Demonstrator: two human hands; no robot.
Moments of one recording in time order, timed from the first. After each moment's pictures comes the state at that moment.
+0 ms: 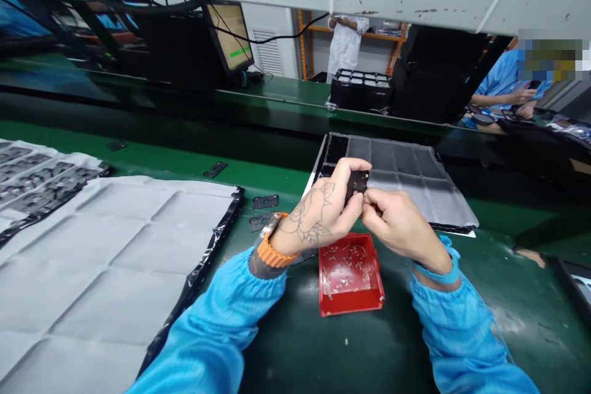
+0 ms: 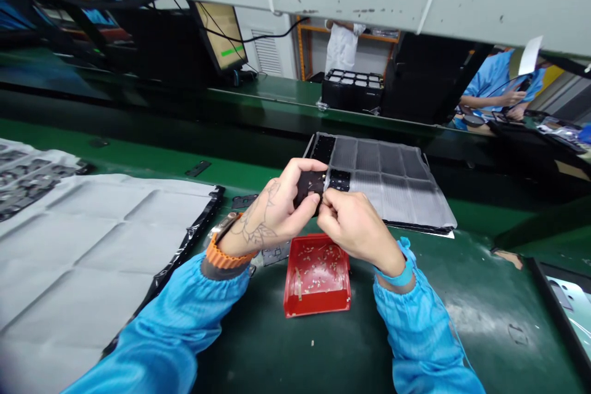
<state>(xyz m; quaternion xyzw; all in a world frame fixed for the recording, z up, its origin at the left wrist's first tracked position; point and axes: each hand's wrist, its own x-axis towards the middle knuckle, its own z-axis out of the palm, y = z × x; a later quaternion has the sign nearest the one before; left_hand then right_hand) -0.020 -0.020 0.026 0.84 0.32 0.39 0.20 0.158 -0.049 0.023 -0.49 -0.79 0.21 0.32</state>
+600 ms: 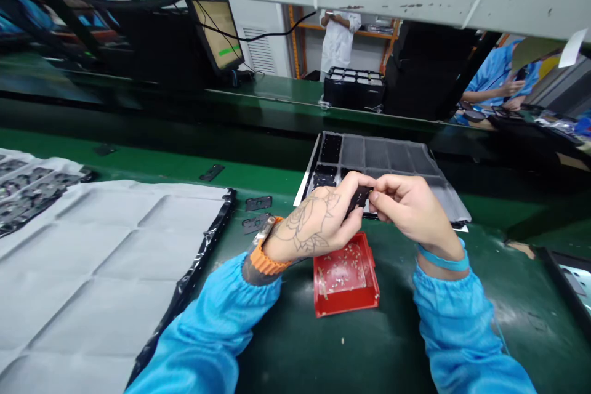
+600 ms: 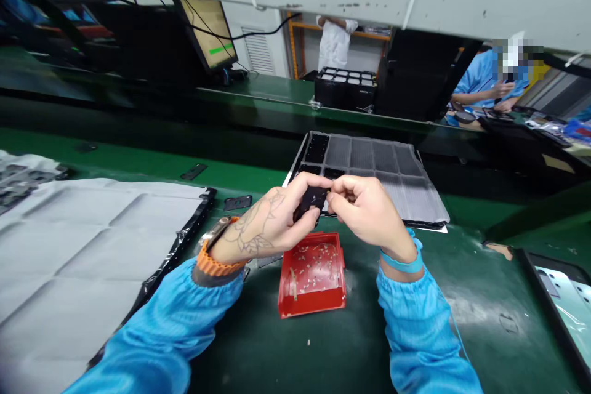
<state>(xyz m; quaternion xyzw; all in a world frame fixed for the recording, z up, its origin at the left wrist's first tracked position) -0.018 -0.025 0.023 0.90 0.27 0.31 0.12 0.179 -0.047 0.032 -0.49 -0.67 0.38 0.42</state>
